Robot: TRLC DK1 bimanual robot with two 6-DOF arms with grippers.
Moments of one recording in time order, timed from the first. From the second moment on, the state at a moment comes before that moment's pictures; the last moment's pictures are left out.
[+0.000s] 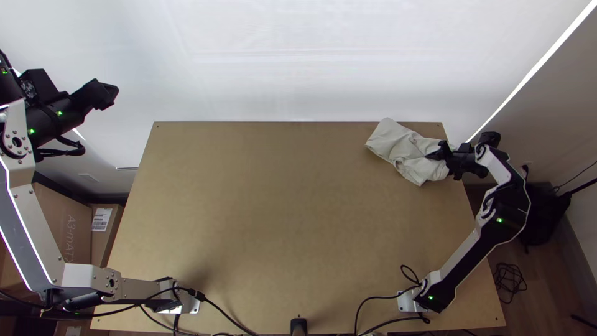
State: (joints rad) left arm 0.34 1.49 2.24 -1.18 0.28 -0.24; right arm -0.47 2.13 1.62 -0.62 -0.66 0.36
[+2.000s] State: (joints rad) left arm 0.68 0.55 1.06 -0.29 0.28 -0.21; right arm -0.42 0.60 1.19 -0.40 -0.20 0.19
